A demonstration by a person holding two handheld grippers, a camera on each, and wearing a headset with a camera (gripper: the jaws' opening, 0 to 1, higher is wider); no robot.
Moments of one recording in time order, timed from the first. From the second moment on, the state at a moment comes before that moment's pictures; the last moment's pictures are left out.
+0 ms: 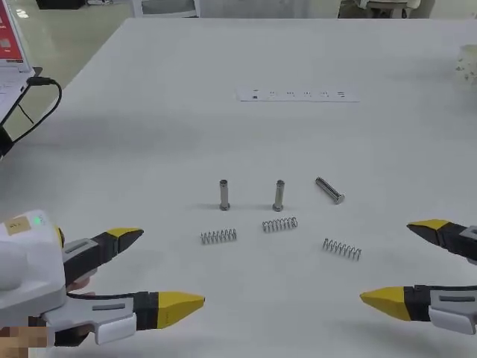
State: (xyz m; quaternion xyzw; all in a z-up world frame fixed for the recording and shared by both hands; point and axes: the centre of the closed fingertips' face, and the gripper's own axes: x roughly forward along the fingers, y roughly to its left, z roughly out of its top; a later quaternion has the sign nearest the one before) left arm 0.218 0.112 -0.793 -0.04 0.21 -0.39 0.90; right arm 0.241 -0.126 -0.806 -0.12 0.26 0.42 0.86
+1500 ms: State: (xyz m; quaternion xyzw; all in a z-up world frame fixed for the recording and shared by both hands) left arm 0.219 0.113 -0.793 -0.03 0.21 -0.39 0.90; right arm 0.297 -0.113 -0.785 -0.14 0.24 0.42 0.87
